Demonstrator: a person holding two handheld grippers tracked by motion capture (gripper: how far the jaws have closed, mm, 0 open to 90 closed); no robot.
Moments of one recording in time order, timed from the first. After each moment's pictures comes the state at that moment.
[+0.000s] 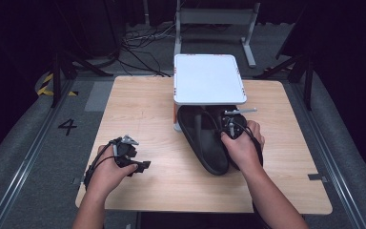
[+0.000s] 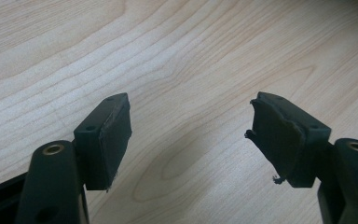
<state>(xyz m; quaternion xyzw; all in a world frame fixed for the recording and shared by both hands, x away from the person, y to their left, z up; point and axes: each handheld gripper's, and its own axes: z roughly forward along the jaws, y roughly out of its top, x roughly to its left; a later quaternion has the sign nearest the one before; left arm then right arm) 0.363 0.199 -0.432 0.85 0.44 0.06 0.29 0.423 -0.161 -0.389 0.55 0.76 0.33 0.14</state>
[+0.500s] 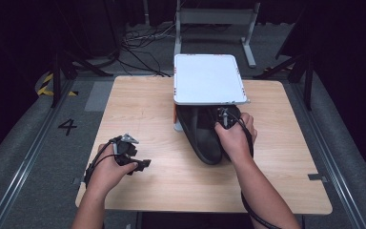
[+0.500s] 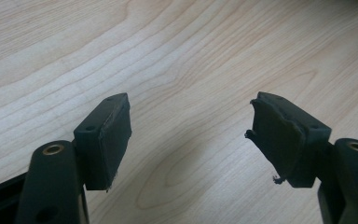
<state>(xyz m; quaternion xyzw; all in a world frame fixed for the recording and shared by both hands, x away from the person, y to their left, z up) 0.368 0.201 -0.433 0.85 0.44 0.06 0.29 0.451 -0.147 -0.388 0.58 0.73 0.33 0.14</state>
